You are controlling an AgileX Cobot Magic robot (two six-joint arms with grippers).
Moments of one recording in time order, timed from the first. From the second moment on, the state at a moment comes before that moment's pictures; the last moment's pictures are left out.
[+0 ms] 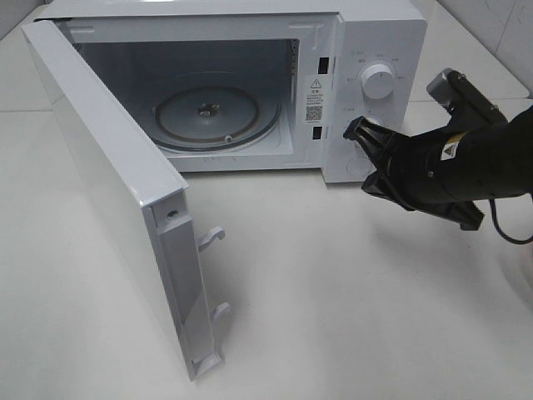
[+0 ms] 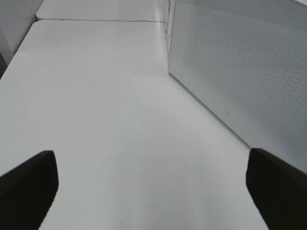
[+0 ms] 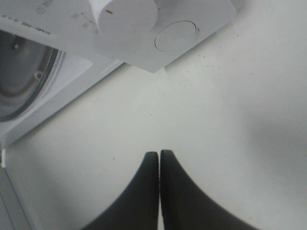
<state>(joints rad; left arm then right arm) 0.06 -0.01 -0.52 -0.13 1.08 0.09 0.41 1.57 -0.65 0.12 -0.11 0.68</state>
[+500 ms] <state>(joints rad) 0.06 -0.01 -0.52 -0.13 1.08 0.09 0.23 1.35 -0.68 0.10 0.32 0.20</state>
